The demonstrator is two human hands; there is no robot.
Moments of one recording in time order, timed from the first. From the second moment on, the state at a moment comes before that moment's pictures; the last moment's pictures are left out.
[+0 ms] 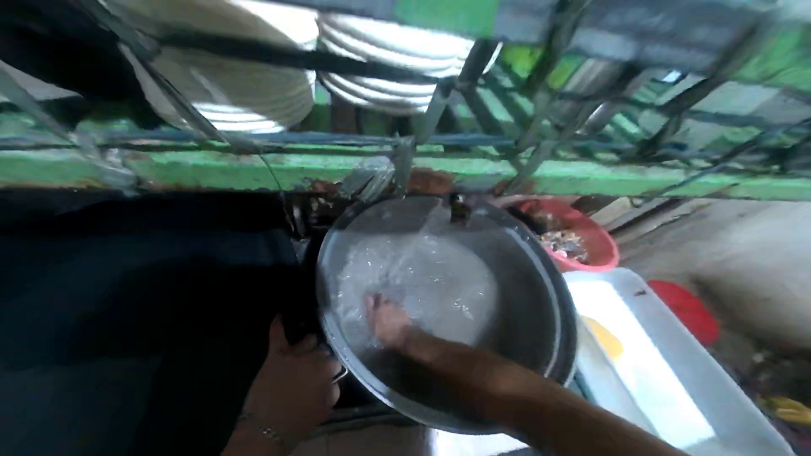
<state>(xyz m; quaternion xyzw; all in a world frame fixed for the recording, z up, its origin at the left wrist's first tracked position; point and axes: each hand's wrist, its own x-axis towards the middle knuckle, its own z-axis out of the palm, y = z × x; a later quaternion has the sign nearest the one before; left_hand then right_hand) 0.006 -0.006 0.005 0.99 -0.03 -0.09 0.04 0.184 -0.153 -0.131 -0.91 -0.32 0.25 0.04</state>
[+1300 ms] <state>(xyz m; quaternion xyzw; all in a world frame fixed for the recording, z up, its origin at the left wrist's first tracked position) 0.009 -0.008 0.012 0.99 -0.02 -0.14 0.09 0.307 -0.080 -0.116 -0.93 -0.23 0.28 0.00</state>
